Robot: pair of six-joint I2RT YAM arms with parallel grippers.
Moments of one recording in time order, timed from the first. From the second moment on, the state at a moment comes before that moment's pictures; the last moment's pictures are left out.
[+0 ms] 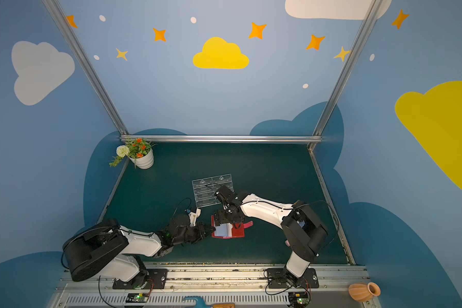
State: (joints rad) left arm -0.84 1.47 0.22 0.72 0.27 -1.26; right arm 0.91 1.69 1.08 -0.67 -0.11 0.62
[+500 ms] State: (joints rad) left arm -0.86 1.48 0.23 0.72 0.26 -1.26; right arm 0.92 1.73 1.11 -0.67 -0.11 0.61
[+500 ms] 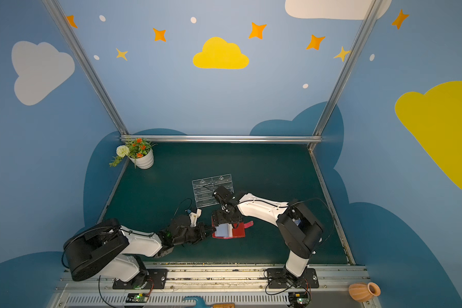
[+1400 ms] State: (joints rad) left arm -0.86 1.48 0.23 0.69 0.24 -1.26; right arm 0.92 1.75 1.11 -0.69 -0.05 0.60
